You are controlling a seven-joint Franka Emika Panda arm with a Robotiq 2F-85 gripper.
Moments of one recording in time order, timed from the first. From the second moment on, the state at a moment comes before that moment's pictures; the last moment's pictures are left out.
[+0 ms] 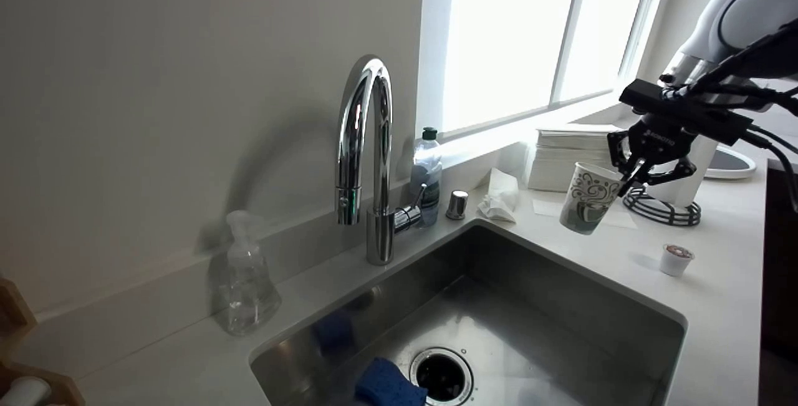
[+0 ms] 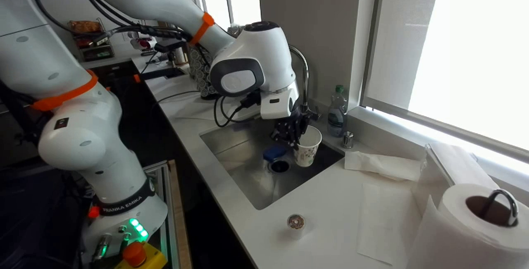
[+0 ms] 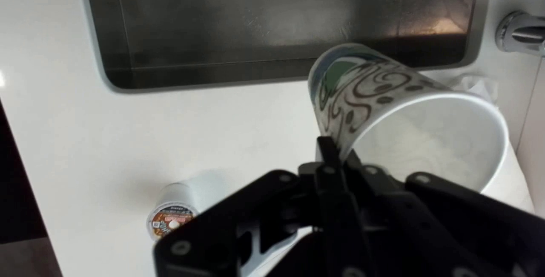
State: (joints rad) arm -0.02 -0.19 -0.25 -2.65 0.07 2.69 1.10
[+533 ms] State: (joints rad) arm -0.20 -0.10 -0.17 -2.59 -0.04 2.67 1.15
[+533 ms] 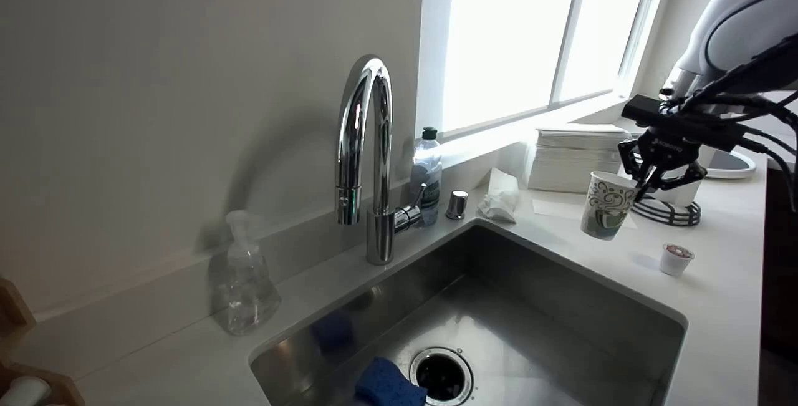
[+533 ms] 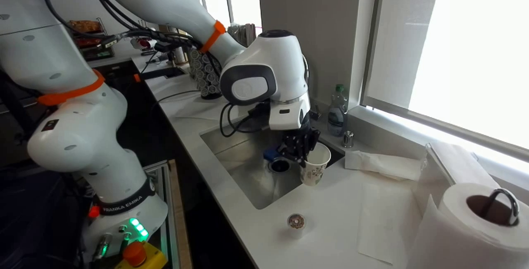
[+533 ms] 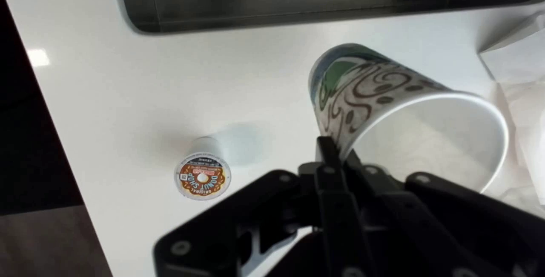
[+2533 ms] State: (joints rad) arm -0.15 -0.37 -0.08 -2.60 -0.32 2.31 1.08
